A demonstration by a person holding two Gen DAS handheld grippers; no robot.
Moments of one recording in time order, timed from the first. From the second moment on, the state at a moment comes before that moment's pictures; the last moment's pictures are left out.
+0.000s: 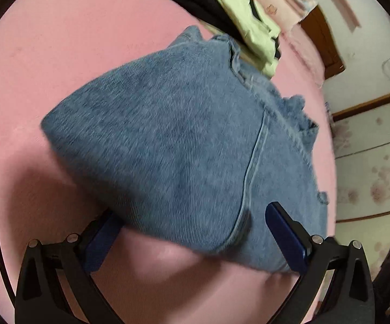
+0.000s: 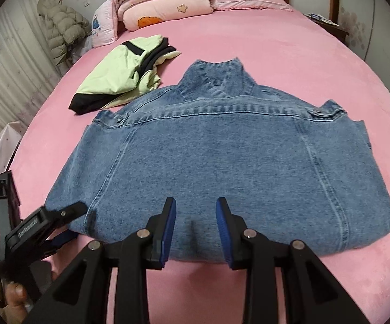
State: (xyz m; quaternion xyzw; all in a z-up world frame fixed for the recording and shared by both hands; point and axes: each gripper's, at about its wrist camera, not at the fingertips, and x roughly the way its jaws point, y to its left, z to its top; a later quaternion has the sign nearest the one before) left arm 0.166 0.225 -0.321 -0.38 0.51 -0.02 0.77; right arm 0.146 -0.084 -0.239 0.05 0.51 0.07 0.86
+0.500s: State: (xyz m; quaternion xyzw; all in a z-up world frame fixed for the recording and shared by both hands) left arm 0.203 0.240 -0.327 -0.46 0.43 -0.02 0.78; right arm 0.150 -0.069 -0.253 0.02 0.50 0.08 0.86
